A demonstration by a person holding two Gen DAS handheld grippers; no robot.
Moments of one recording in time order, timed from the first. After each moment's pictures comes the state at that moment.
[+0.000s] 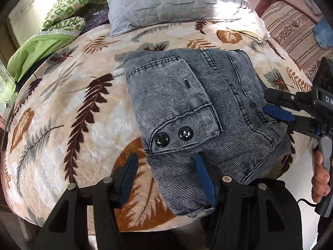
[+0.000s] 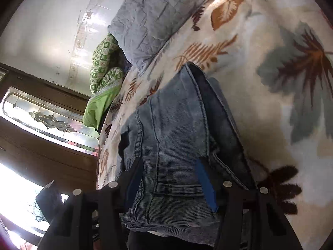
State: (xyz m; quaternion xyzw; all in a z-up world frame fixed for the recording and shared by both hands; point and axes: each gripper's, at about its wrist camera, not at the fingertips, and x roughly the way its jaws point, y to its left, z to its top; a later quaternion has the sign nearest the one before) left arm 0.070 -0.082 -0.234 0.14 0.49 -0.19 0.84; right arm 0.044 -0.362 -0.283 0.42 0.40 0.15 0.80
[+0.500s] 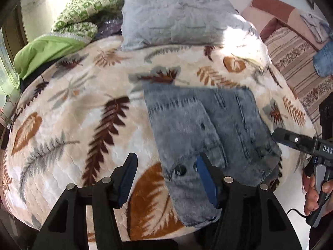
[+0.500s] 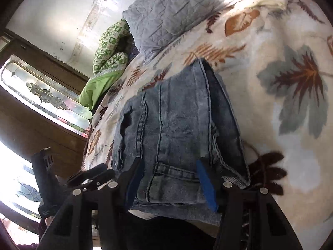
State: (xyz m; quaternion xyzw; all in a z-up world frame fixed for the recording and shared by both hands) left arm 0.100 -0.053 -0.180 0.08 0.45 -0.20 0.87; right arm 0.031 -0.347 -0.238 0.30 0.40 0.13 0.86
